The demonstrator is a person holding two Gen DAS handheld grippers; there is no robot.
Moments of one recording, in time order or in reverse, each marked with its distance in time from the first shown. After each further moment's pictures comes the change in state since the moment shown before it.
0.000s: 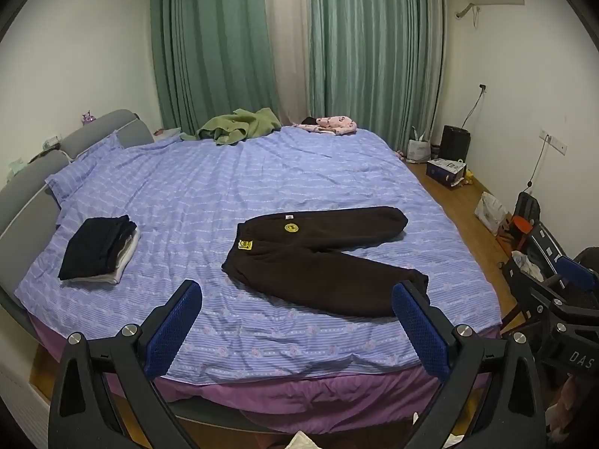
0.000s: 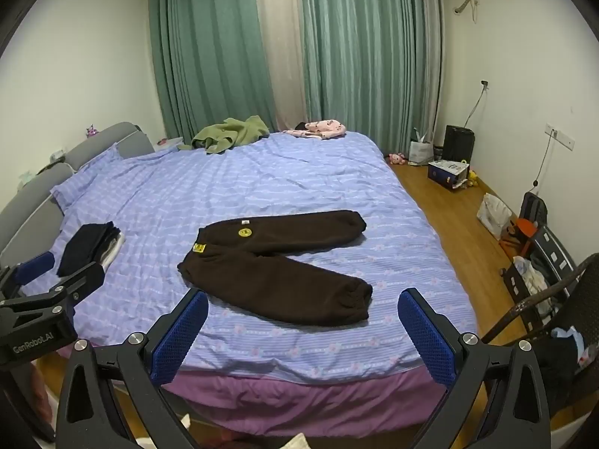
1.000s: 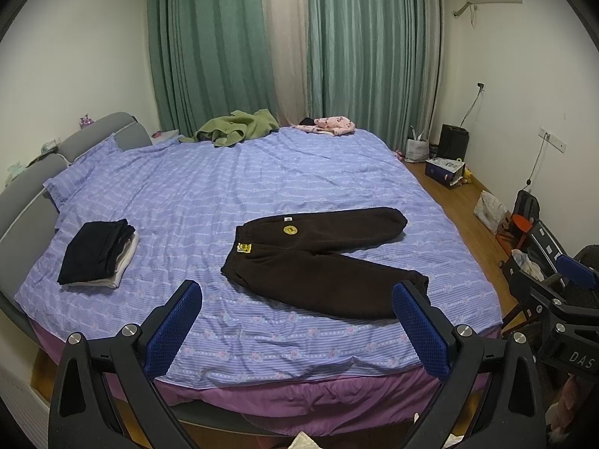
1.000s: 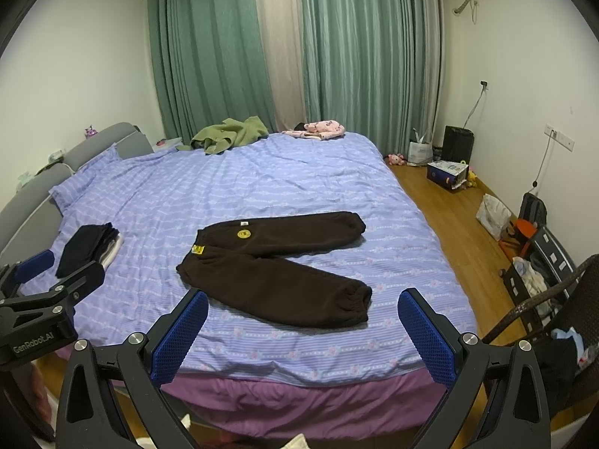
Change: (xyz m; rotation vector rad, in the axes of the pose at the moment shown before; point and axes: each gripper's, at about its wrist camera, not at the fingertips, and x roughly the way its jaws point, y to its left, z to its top) left arm 0.005 -0.002 0.005 0.007 0.005 -0.005; right arm 0.002 -0.002 0.002 0.002 -0.001 -0.001
